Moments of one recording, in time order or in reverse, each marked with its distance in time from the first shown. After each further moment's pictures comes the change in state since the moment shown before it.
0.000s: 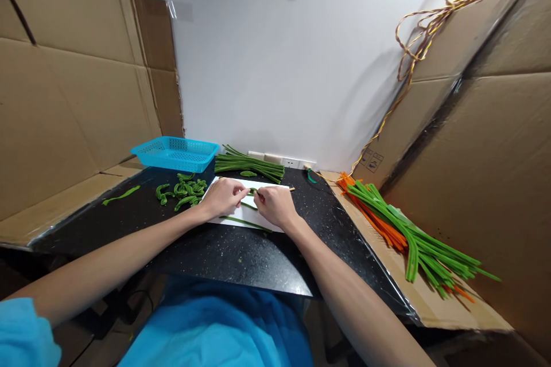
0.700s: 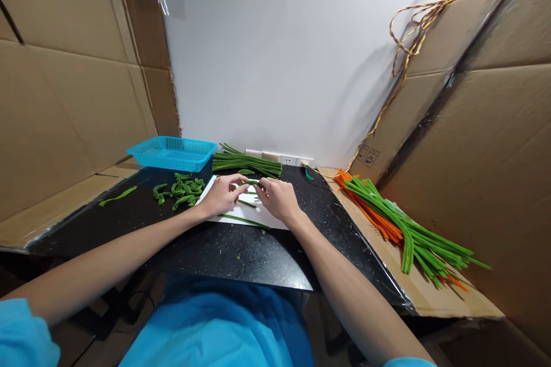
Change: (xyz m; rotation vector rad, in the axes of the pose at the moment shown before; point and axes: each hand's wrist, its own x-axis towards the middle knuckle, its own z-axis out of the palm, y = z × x) left_hand 0.000 0.004 0.004 -0.547 0.010 -0.068; right_hand 0.003 0.007 -0.006 -0.027 0.009 0.075
